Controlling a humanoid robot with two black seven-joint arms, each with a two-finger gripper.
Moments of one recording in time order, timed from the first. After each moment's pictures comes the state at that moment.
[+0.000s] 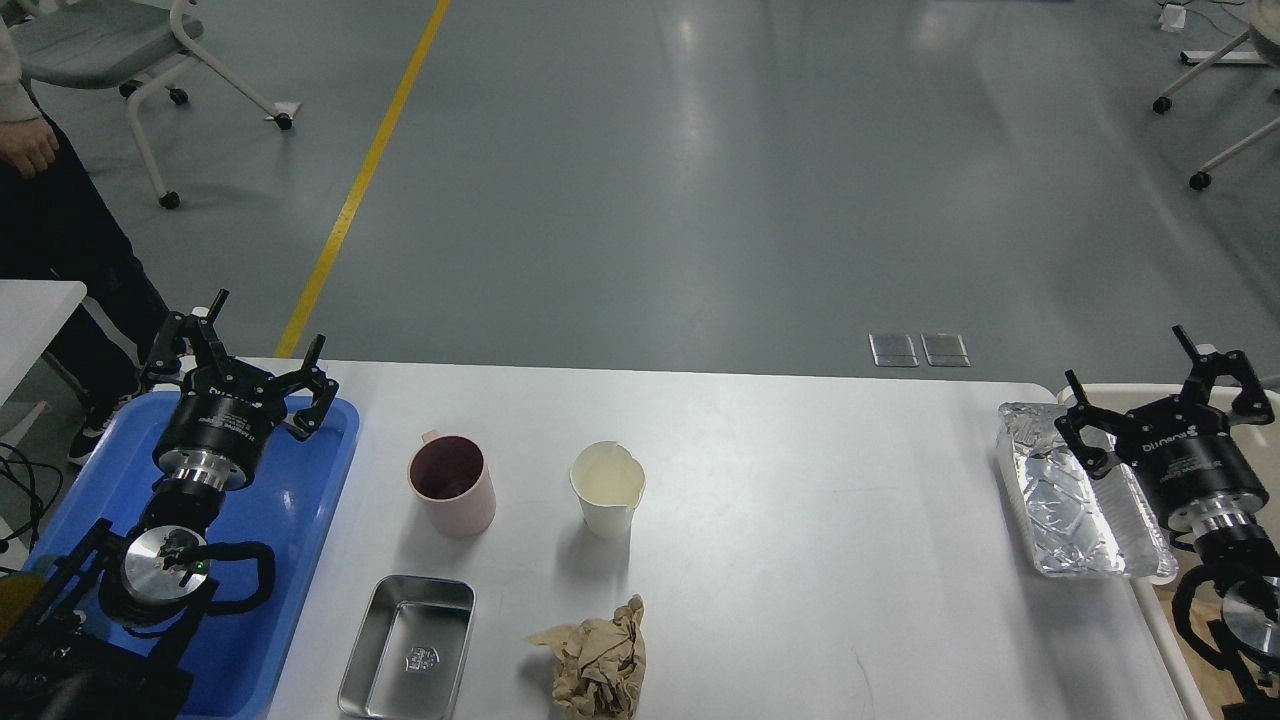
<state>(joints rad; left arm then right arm) -0.25 0.18 -1.37 -1.06 0.15 -0.25 -0.15 0.13 -0.35 1.61 1.05 -0.10 0.44 0.01</state>
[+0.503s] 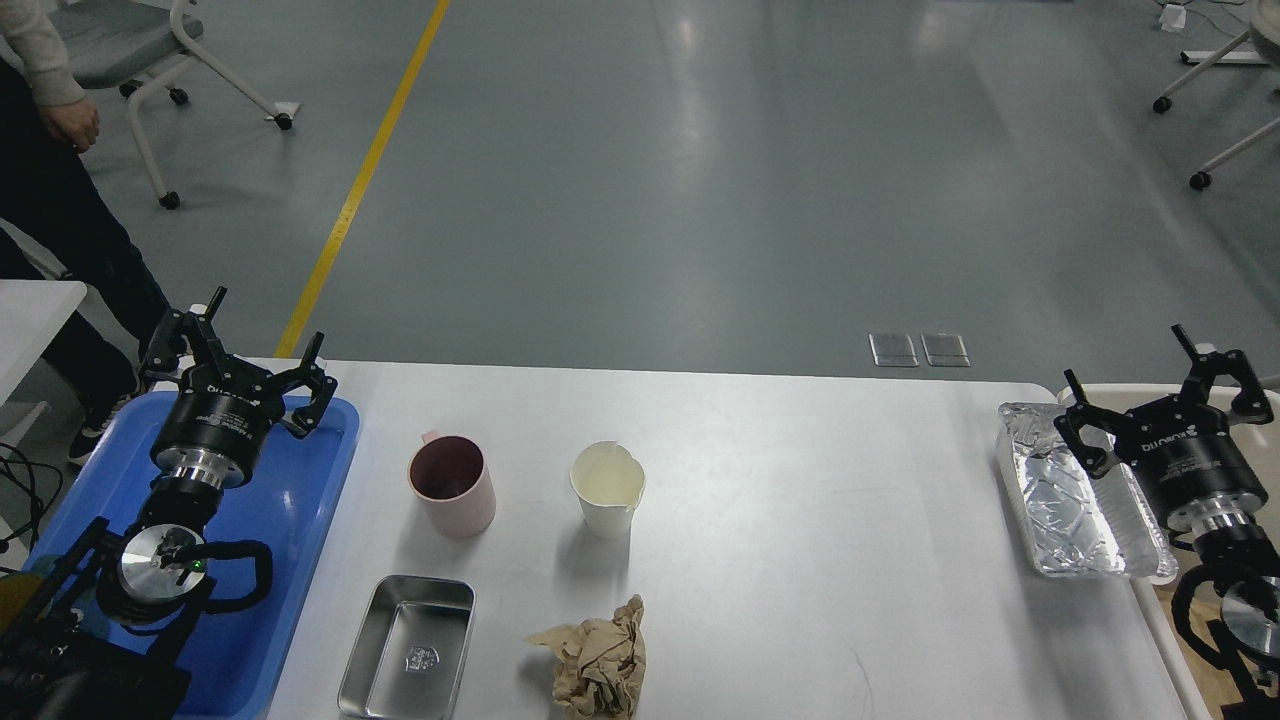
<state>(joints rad) -0.26 0.19 -1.38 -1.05 0.15 -0.25 -0.15 0.13 -0.34 1.61 1.05 -0.10 0.44 0.01</state>
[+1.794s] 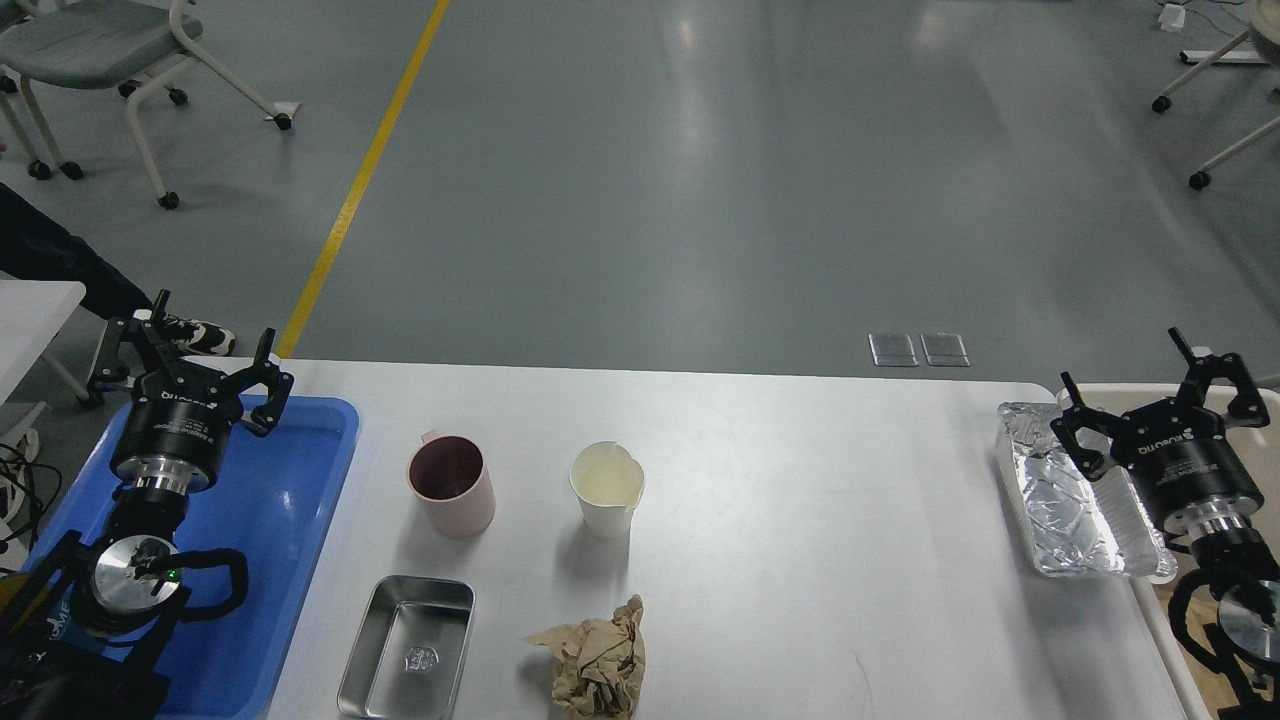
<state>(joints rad) -0.25 0.22 -1.41 -0.99 0.18 -0.31 -0.23 0.12 -0.34 1.62 1.05 -0.10 0.45 0.01</state>
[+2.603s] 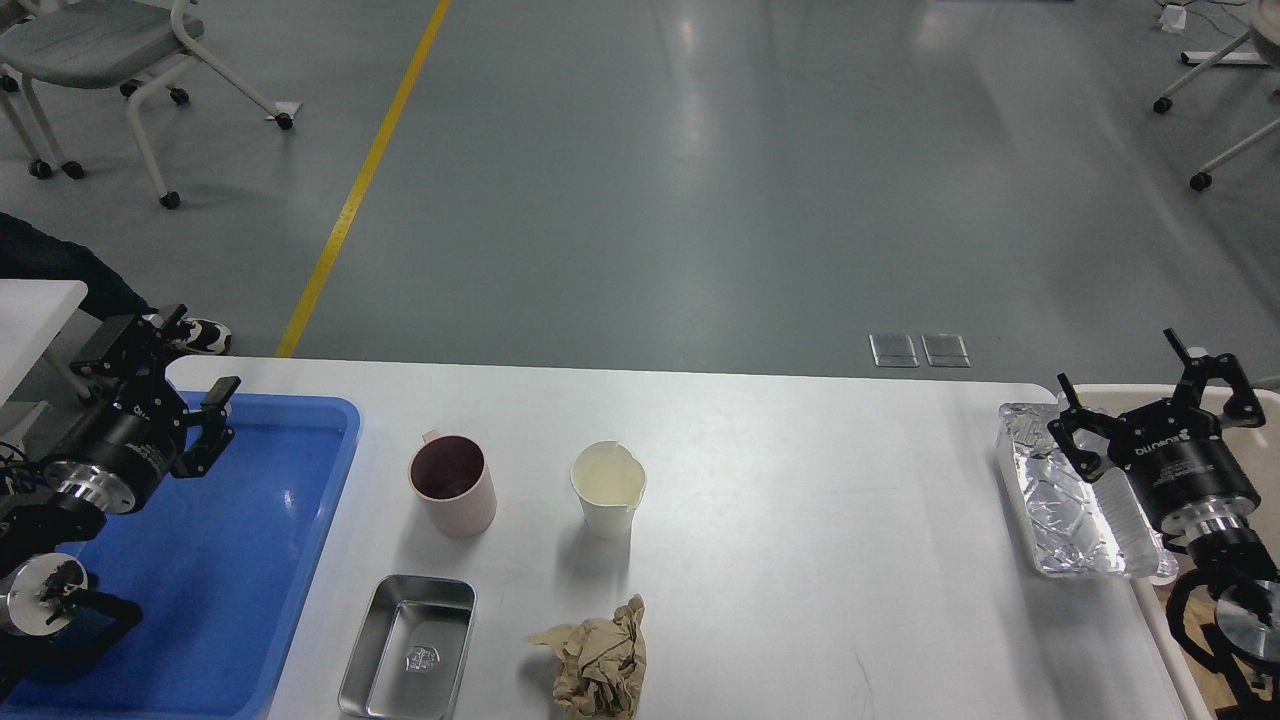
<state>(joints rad) -0.22 0.58 -1.06 -1.15 0.36 -0.12 -0.23 0.13 -0.34 1.61 1.05 -0.11 0.45 0.01</state>
